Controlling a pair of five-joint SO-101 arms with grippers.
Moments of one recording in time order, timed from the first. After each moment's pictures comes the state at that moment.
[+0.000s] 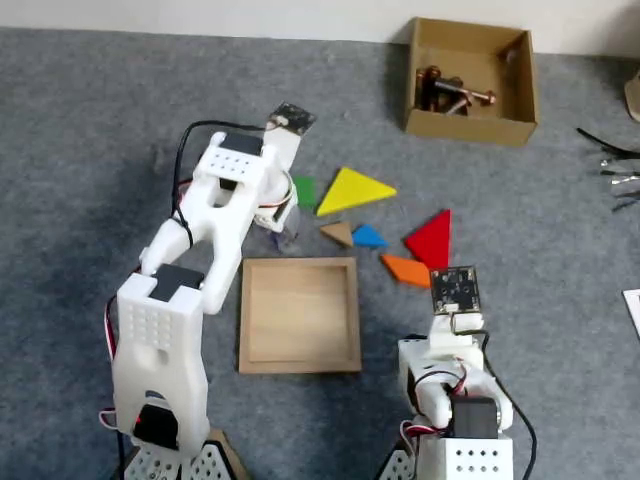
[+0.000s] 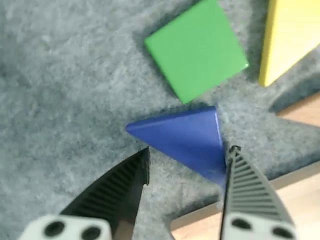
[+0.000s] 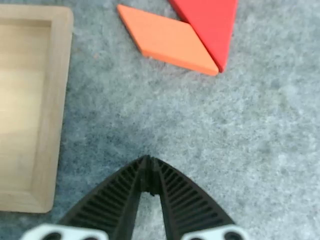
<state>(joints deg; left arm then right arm) 7.9 33.3 -14.3 71.9 -9.8 -3.3 -104.6 95.7 71.9 6.6</state>
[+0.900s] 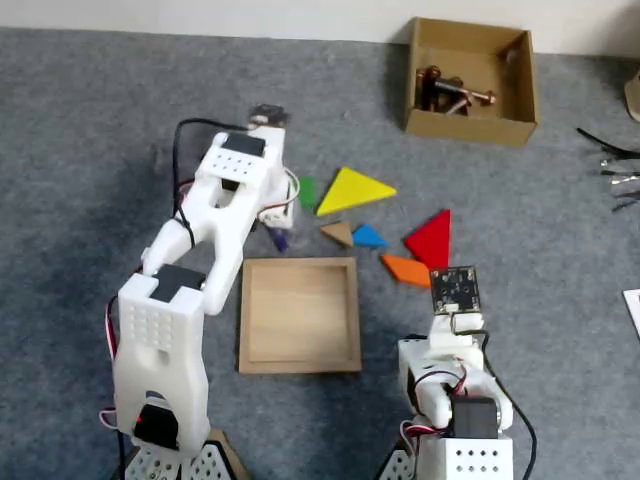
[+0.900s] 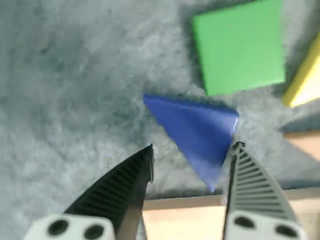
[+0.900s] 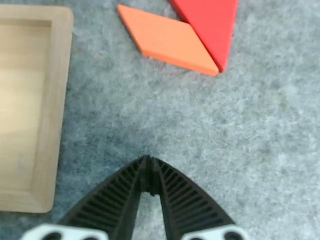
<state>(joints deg) 8.4 33.1 -14.2 74.5 17.3 -3.3 -104.6 95.7 71.9 6.6</state>
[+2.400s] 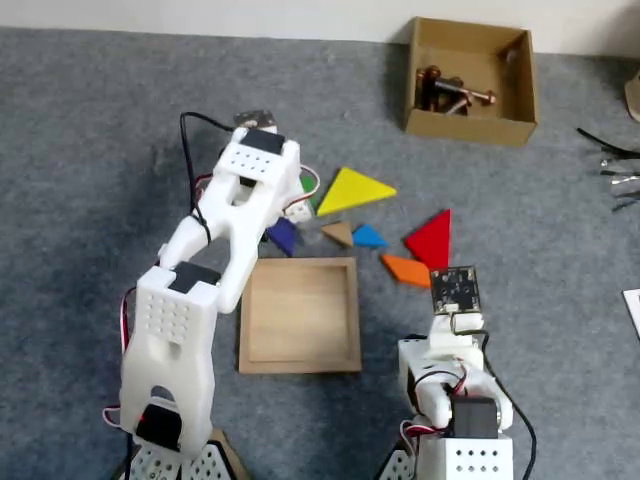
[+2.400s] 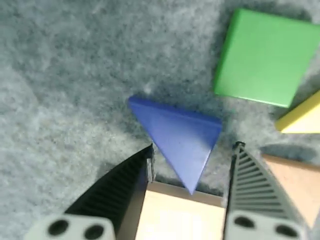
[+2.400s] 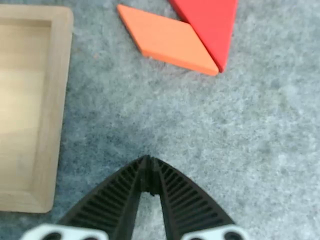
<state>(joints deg) 11.6 38.5 -23.3 82.6 39.6 -3.3 -104.6 95.7 71.9 6.6</state>
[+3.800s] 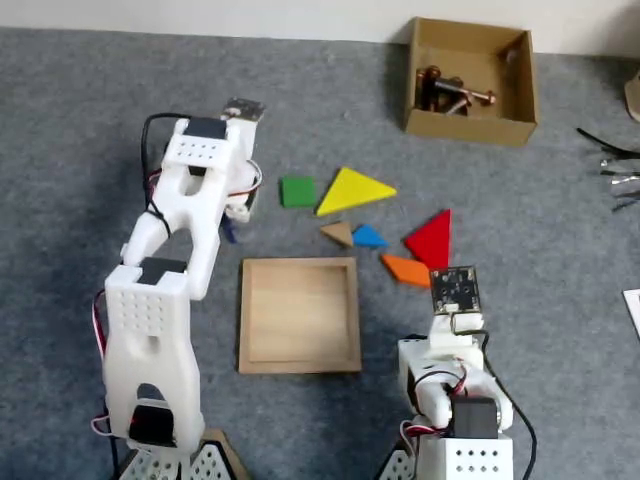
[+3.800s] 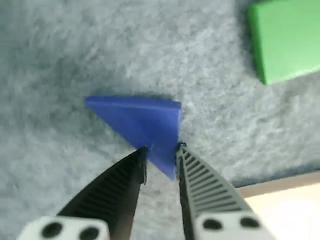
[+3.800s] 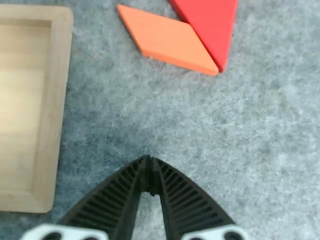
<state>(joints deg) 0.5 38.5 -23.6 82.7 -5.9 -3.3 -104.6 95.7 71.9 6.6</state>
